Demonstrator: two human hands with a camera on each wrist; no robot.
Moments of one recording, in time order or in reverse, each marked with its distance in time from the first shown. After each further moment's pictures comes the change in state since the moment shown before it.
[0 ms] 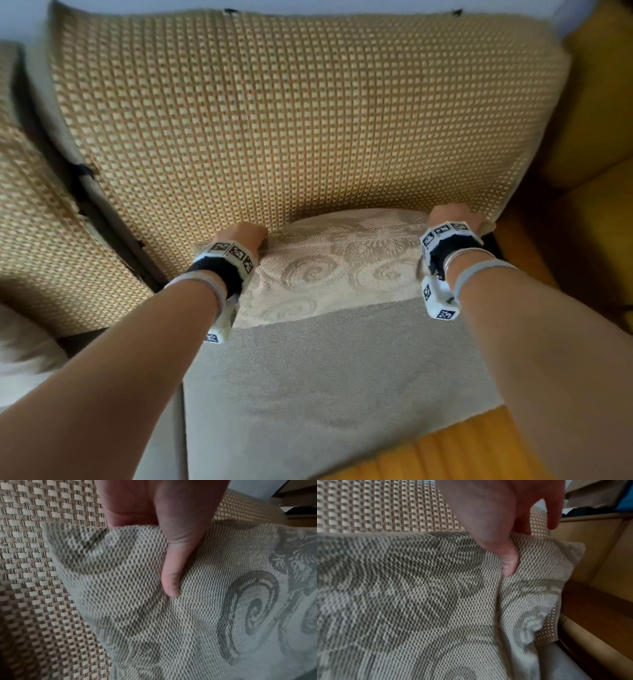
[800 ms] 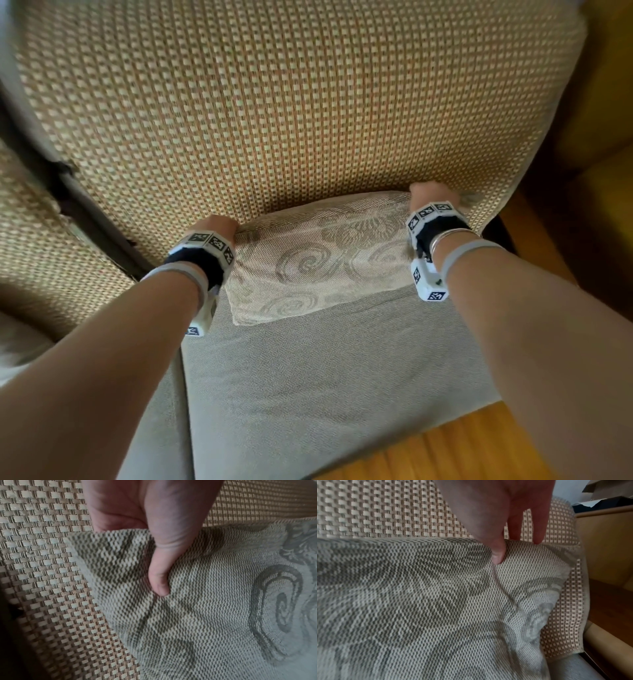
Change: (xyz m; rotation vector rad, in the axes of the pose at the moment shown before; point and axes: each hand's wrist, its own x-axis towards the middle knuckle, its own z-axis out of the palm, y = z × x) left_hand 0.005 -0.023 -0.004 0.030 -0.043 -0.101; right_hand 0.017 -0.027 0.004 0.114 0.147 -0.230
